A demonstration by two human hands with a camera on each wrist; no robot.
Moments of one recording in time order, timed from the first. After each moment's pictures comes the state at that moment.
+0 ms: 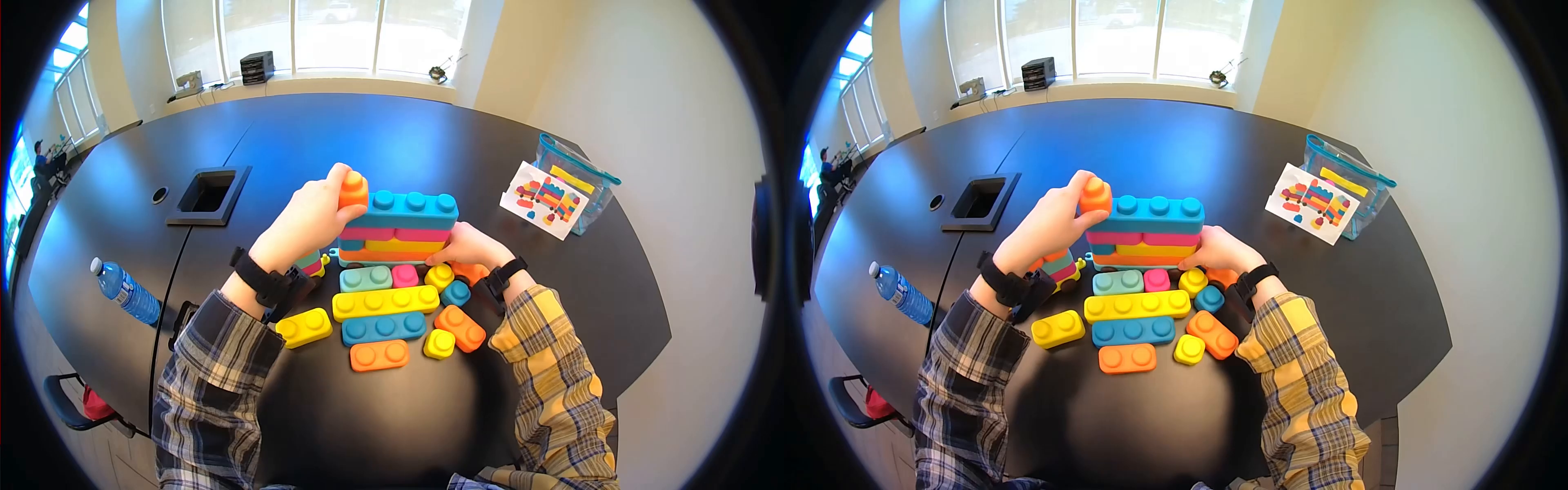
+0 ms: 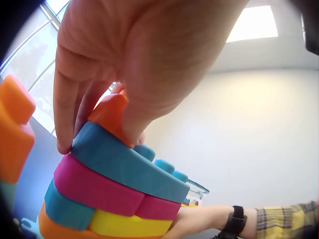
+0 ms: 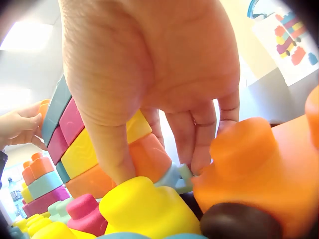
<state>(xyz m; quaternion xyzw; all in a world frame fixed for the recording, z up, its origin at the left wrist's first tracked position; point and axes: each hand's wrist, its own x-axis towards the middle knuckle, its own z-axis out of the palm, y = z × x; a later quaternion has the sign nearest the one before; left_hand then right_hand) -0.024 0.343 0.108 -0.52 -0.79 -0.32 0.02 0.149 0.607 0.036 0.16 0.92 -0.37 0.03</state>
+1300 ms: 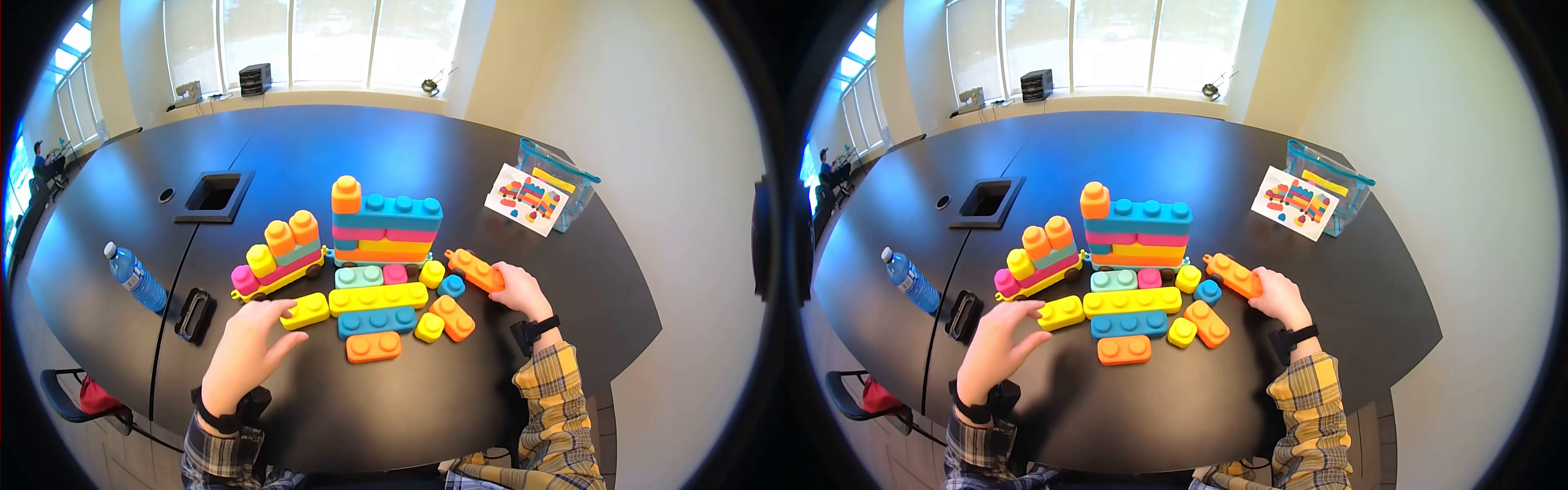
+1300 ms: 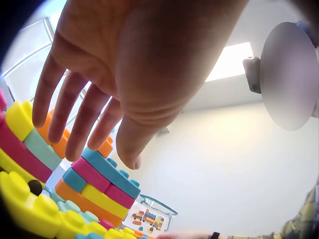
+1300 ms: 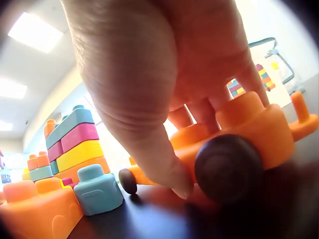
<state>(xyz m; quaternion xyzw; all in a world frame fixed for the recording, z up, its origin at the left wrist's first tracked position) 0.091 0.162 0.080 -0.51 -0.79 -0.33 0.04 0.315 0.600 0.023 0.32 0.94 -0.09 -0.02</state>
